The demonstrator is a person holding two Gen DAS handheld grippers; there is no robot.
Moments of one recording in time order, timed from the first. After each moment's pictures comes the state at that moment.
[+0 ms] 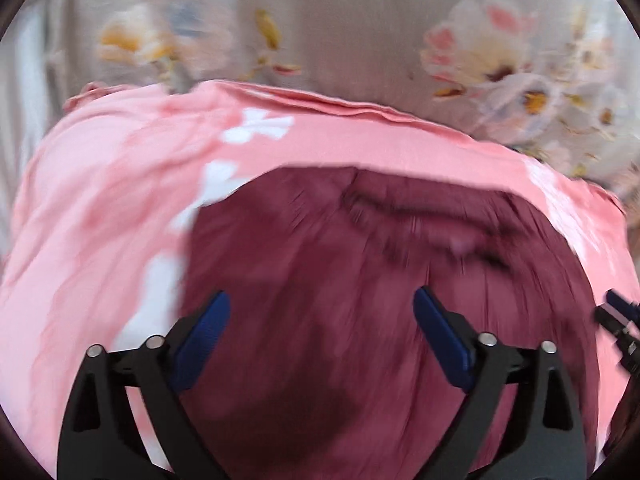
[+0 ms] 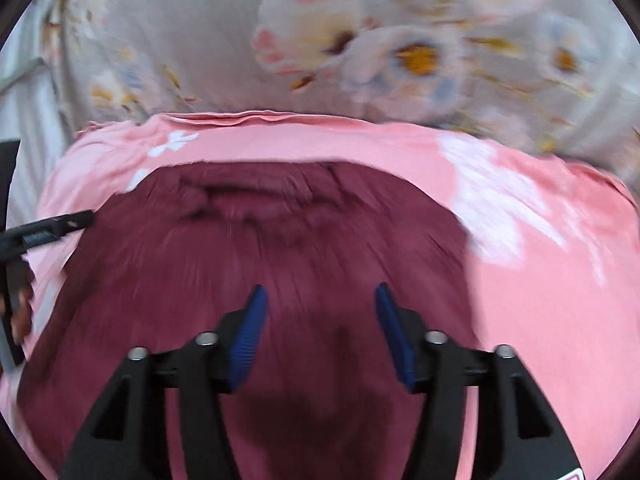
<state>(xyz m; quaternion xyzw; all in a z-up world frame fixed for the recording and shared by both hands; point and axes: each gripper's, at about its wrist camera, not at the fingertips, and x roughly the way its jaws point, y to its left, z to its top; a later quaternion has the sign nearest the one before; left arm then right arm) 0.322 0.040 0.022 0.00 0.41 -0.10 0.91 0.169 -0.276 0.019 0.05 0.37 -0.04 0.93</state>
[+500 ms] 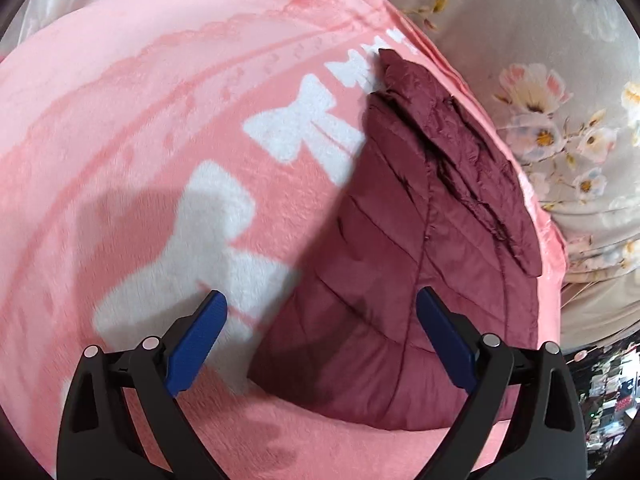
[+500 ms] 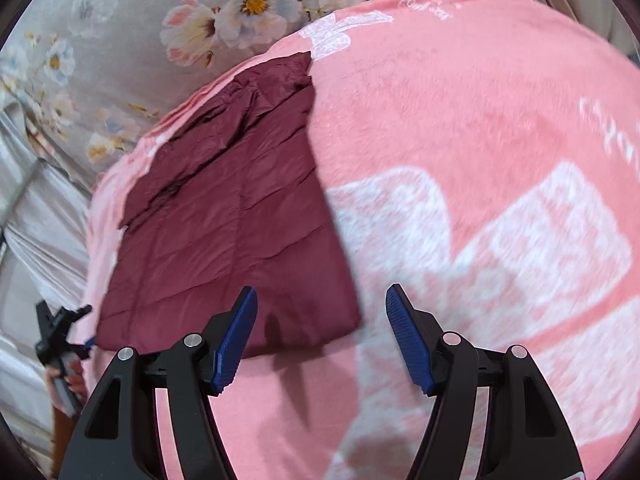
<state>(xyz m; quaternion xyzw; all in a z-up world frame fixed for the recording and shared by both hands) 0.110 0.220 -0.051 -0.25 0.50 -0.08 0.83 -0.071 -0.319 -0.071 0.30 0.39 -0.06 0.87</state>
